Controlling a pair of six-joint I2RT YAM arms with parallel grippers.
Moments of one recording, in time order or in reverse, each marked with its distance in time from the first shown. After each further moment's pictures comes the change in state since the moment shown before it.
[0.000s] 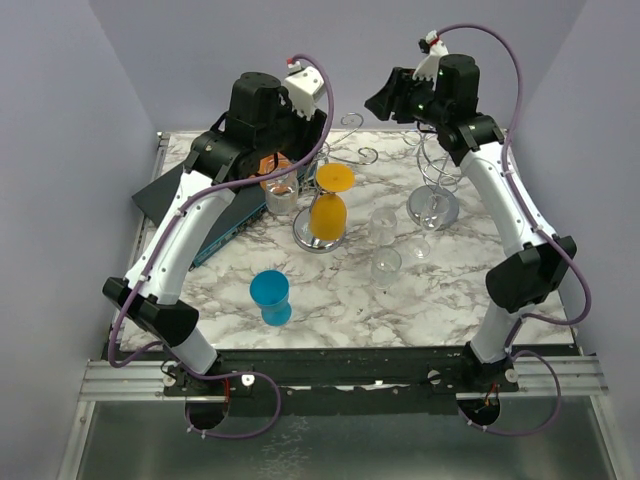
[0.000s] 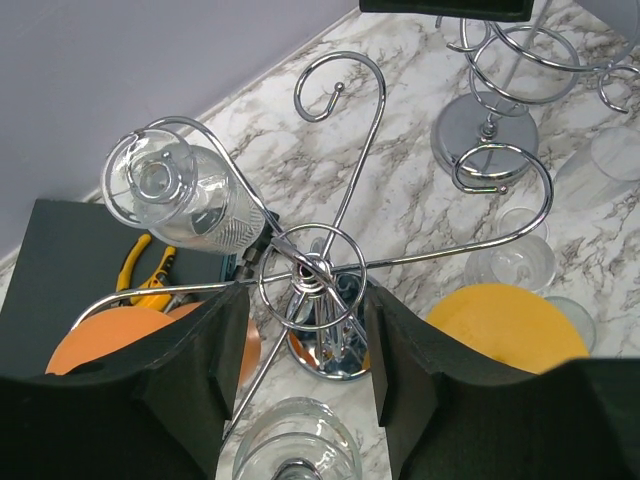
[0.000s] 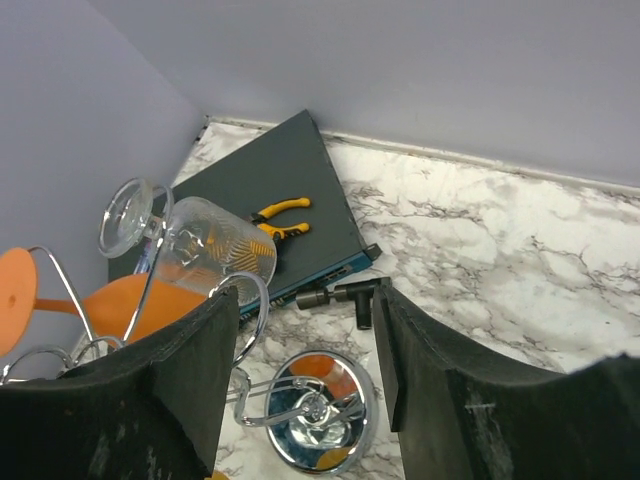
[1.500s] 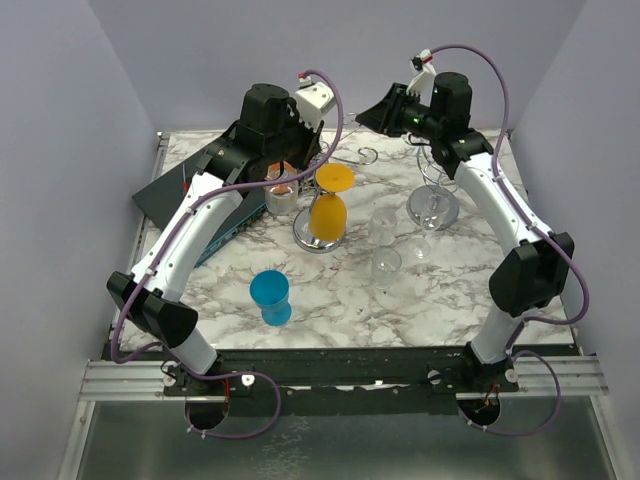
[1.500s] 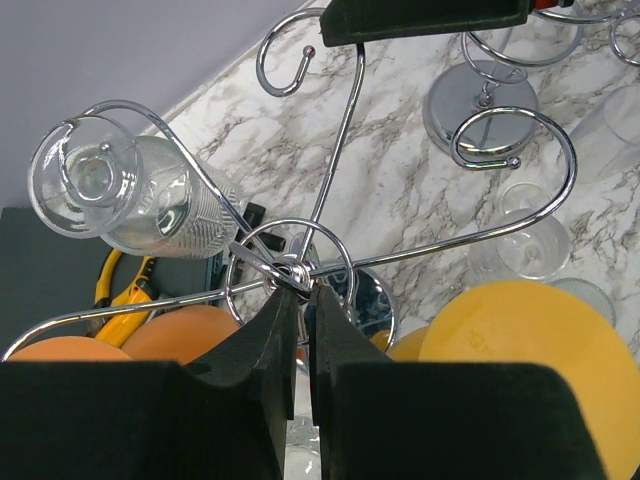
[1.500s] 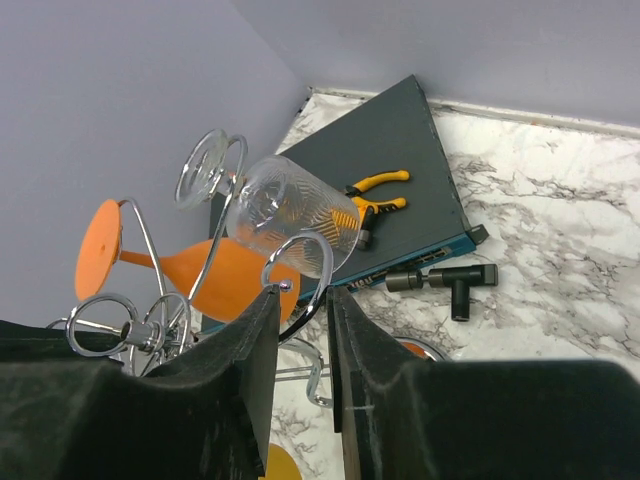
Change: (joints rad) left arm 0.000 -0.003 -0.130 0.092 0.048 0.040; right arm -0.016 -0.033 -0.229 0.255 -0.241 0.181
